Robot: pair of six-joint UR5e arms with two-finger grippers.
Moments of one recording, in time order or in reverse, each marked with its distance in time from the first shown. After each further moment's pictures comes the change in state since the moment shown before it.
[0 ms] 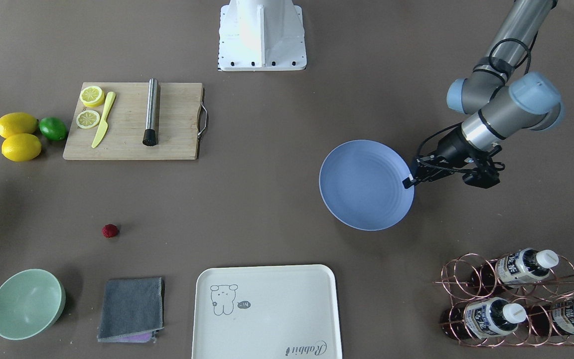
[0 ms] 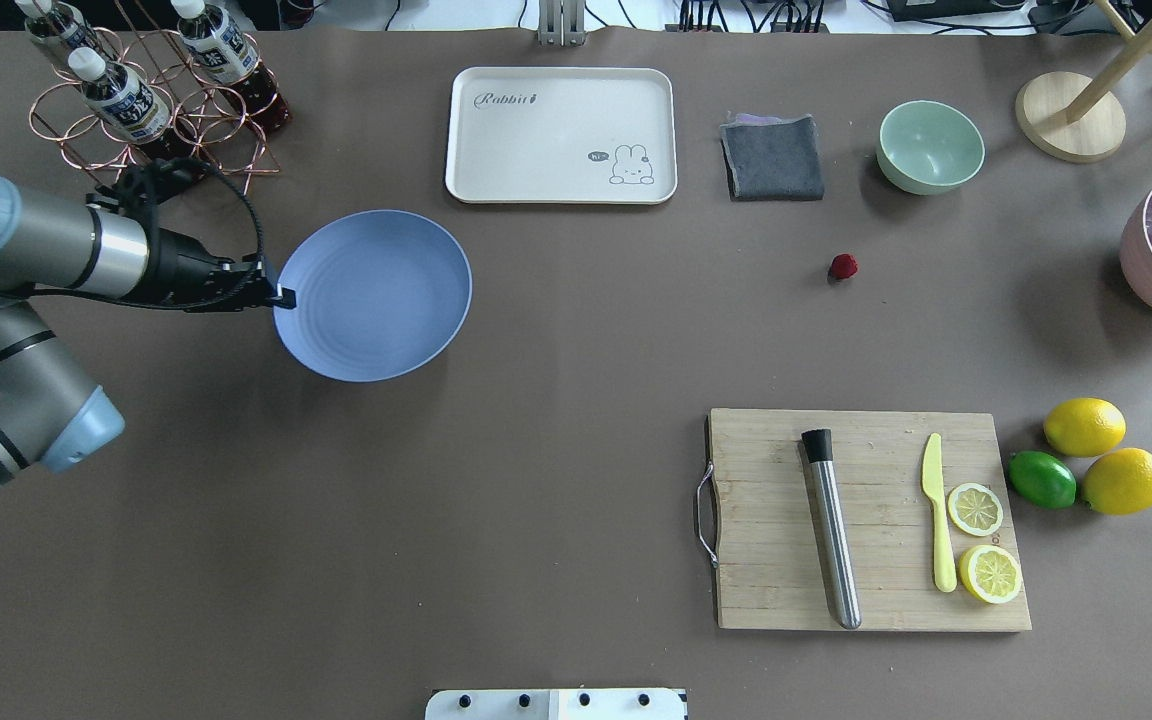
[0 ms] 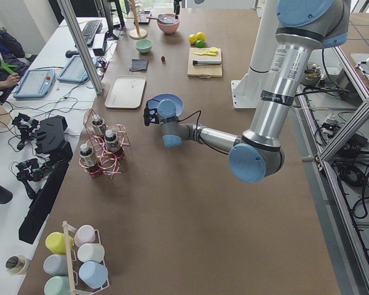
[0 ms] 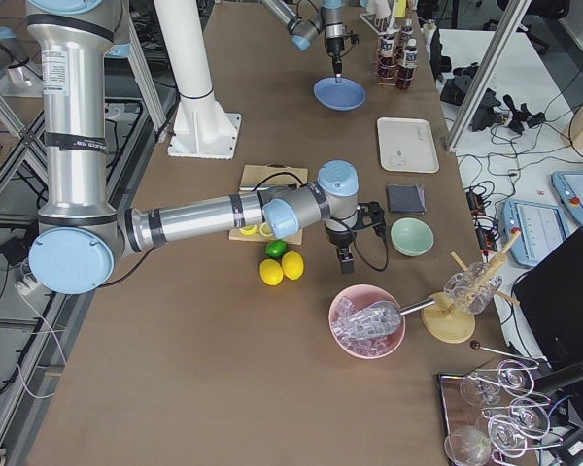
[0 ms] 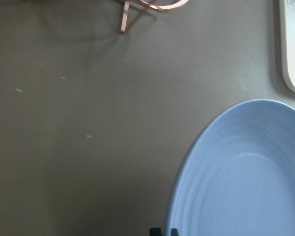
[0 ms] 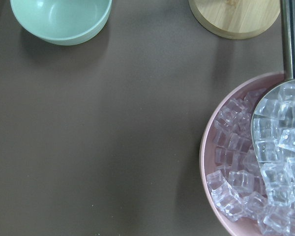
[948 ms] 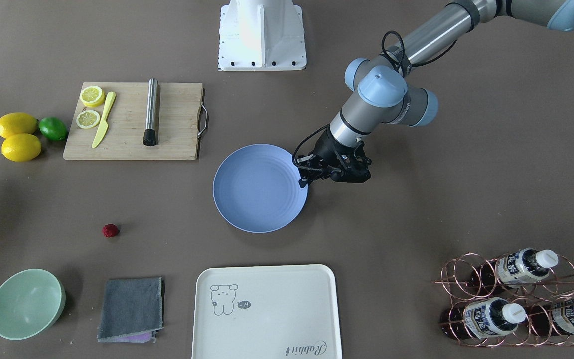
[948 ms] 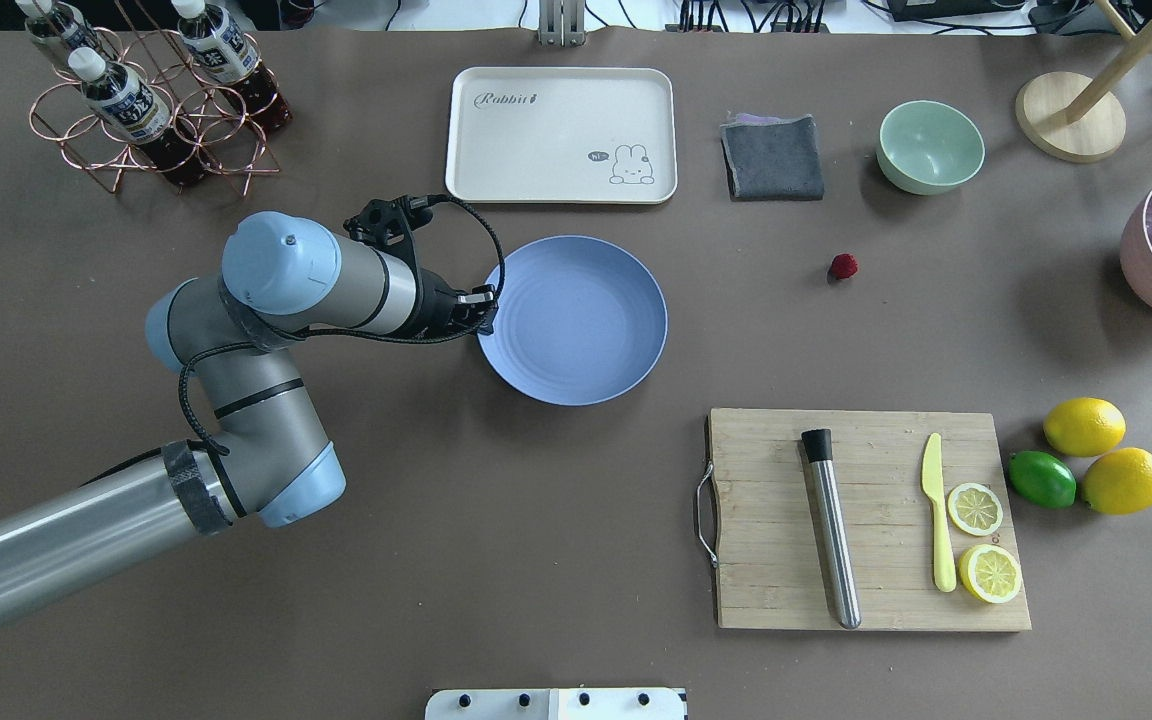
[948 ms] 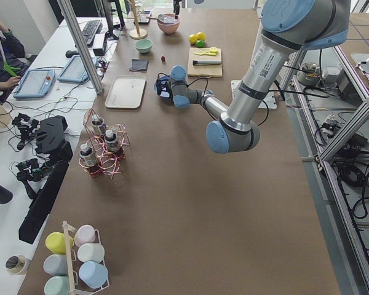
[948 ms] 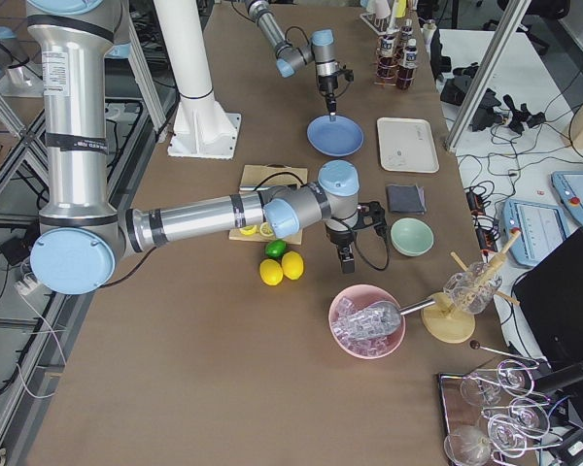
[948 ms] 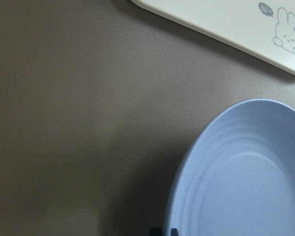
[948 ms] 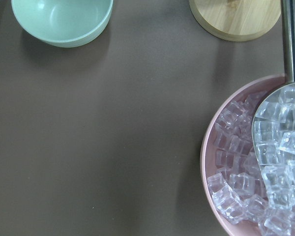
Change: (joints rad) left arm 0.216 -0.264 0.014 0.292 0.252 -0.071; right arm 0.000 0.006 -0.002 0.000 -0.001 0.000
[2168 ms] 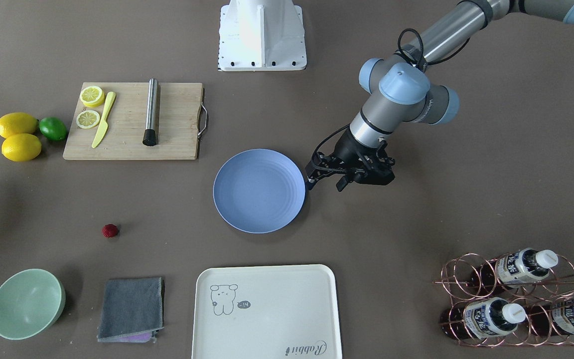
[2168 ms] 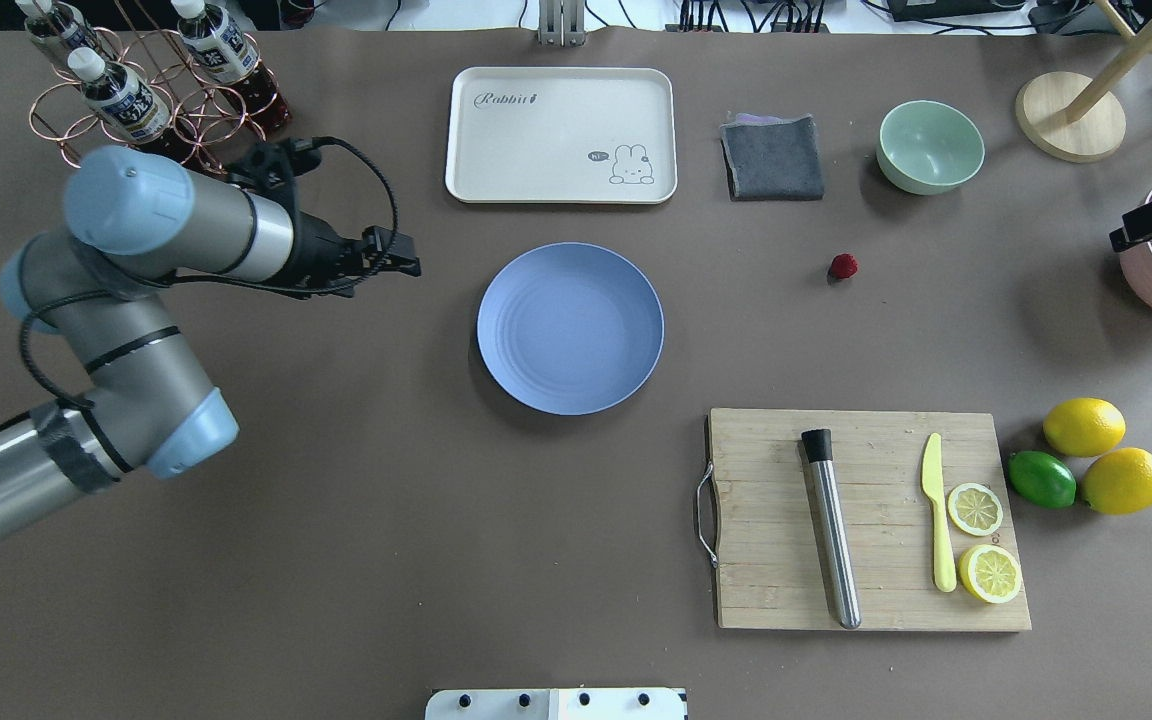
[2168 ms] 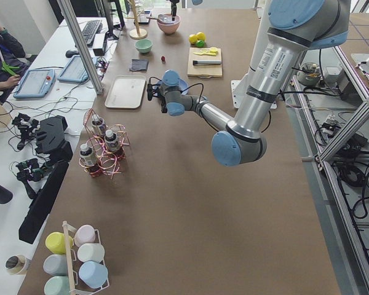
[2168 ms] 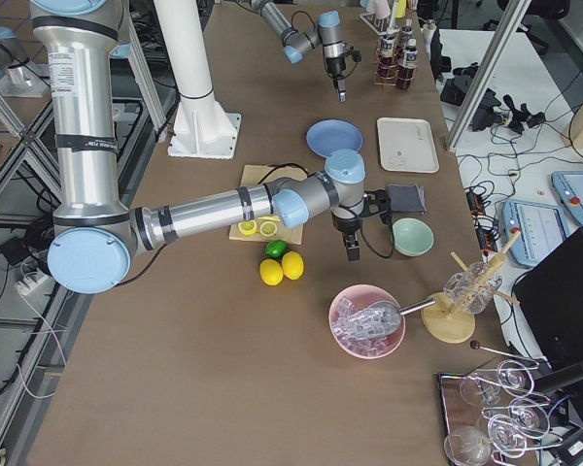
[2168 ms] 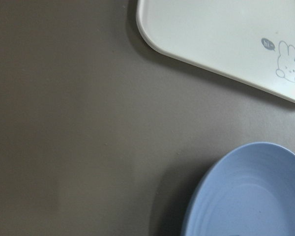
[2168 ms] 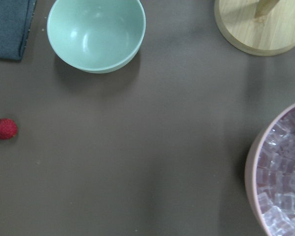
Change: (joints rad) left arm -0.188 0.186 -0.143 0.002 -0.138 0.145; right arm -0.060 0.072 0.009 -0.006 0.002 0.149
